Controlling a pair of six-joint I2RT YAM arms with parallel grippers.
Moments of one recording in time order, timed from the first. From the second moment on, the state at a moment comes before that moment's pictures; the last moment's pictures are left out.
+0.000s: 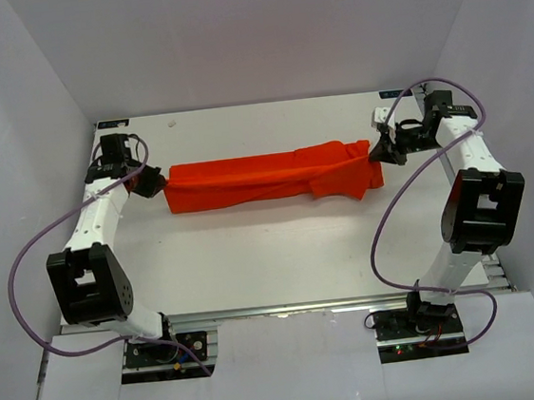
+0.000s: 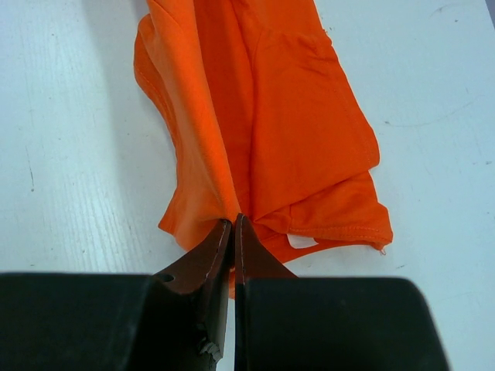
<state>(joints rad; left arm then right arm) 0.07 1.53 1.25 -0.63 0.06 -0.97 -0.16 1.75 1.46 -1.00 -1.02 -1.46</state>
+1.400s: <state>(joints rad) 0.07 1.85 1.42 -0.60 0.04 -0.93 -0.10 1.94 1.58 -0.81 -0.96 -1.26</state>
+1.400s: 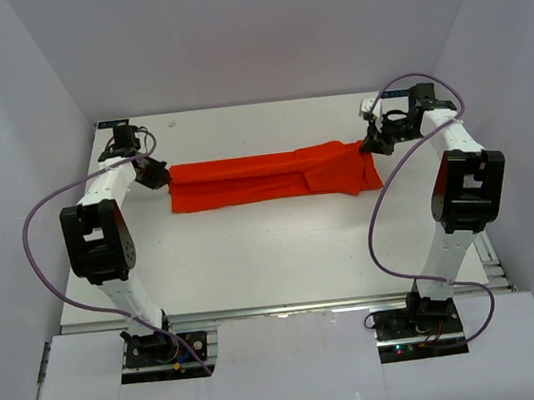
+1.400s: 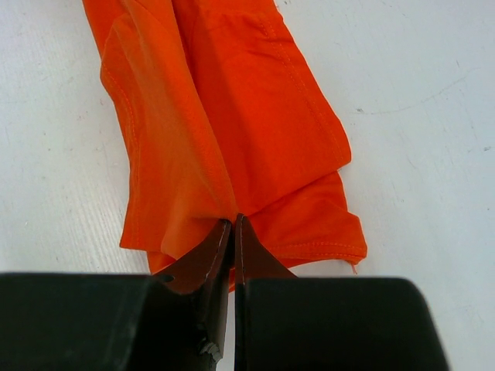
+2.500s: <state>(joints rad) 0.07 1.96 1.44 -0.58 -0.02 -0.90 -0.04 2.10 1.71 -0.67 -0.91 -1.09</state>
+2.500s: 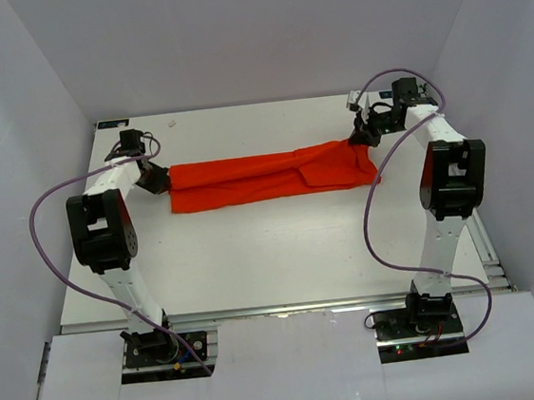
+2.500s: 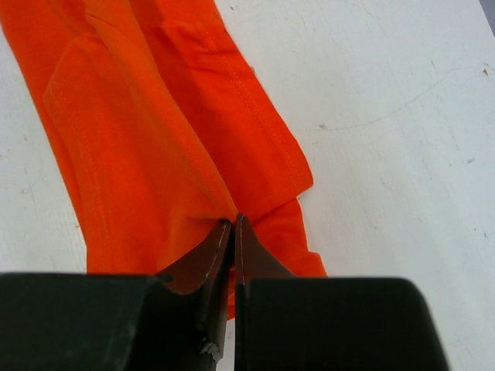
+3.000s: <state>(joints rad) 0.07 1.96 1.44 -0.58 -0.02 -0.90 -0.01 2.17 1.75 -0.56 -0.80 -0.98</state>
